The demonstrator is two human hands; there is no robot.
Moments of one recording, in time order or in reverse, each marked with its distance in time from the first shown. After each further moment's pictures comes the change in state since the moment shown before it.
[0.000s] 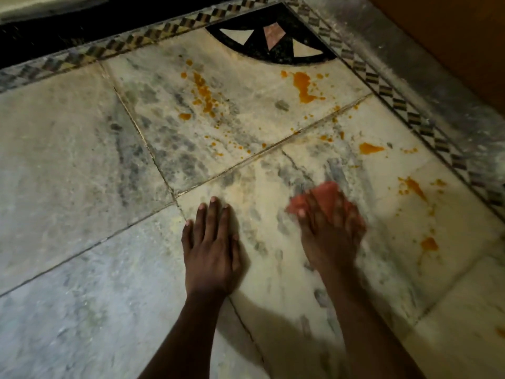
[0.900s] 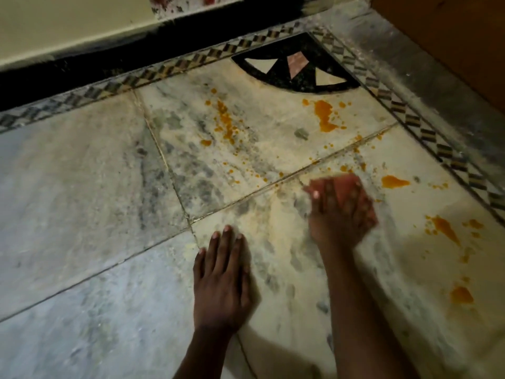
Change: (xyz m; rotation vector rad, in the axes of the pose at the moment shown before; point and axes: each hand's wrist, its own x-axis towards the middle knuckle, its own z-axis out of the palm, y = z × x) left_hand 0.000 0.000 0.002 -0.006 0.011 -0.019; right_hand 0.097 -0.057 0.002 0.120 0.029 0.106
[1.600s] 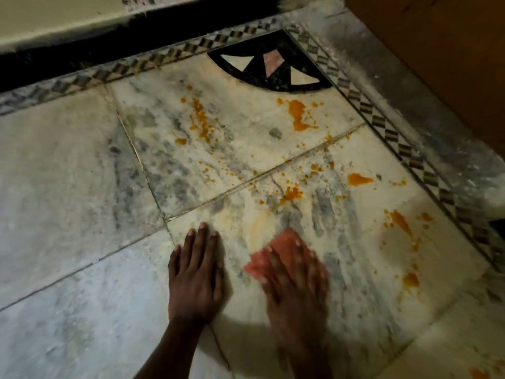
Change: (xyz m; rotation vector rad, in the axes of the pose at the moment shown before) left_hand 0.001 0.003 -0.008 0.022 -0.037 0.005; right_hand -0.157 0.074 -0.013 -0.173 0.006 -0.368
